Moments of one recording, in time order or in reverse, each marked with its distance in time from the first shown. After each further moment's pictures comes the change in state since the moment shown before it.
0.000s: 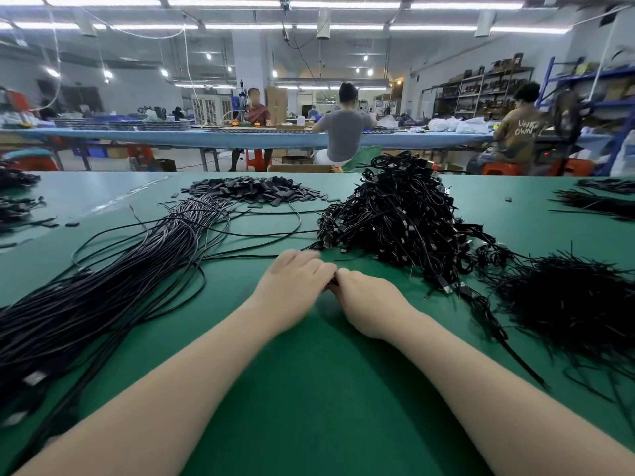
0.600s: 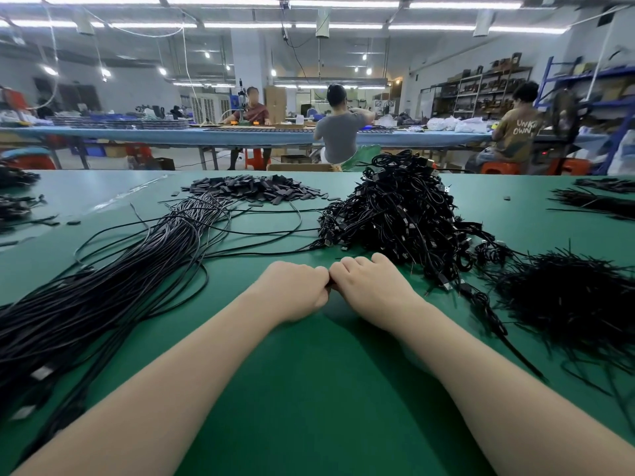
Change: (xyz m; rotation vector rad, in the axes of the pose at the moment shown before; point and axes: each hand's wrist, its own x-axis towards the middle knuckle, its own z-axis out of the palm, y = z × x) left_hand 0.007 0.003 -0.011 -0.041 -0.344 -0.102; right_hand -0.001 0.001 -0.013 -0.421 0.169 -0.238
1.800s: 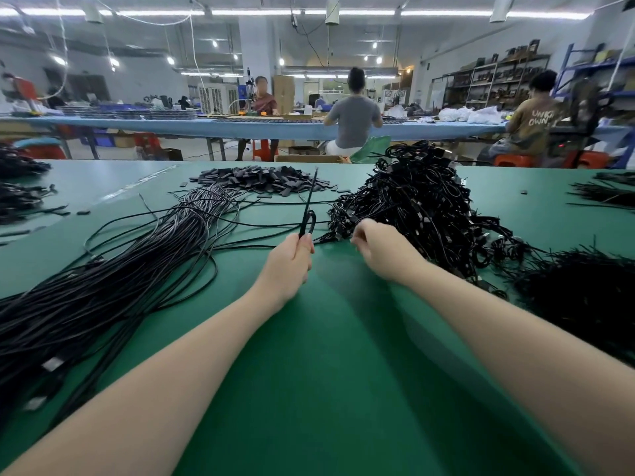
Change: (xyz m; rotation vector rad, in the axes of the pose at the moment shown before) left_hand 0.002 -0.019 0.019 -1.445 0.301 -0.465; right_hand 0.046 0.036 0.012 0.621 -0.027 0.398
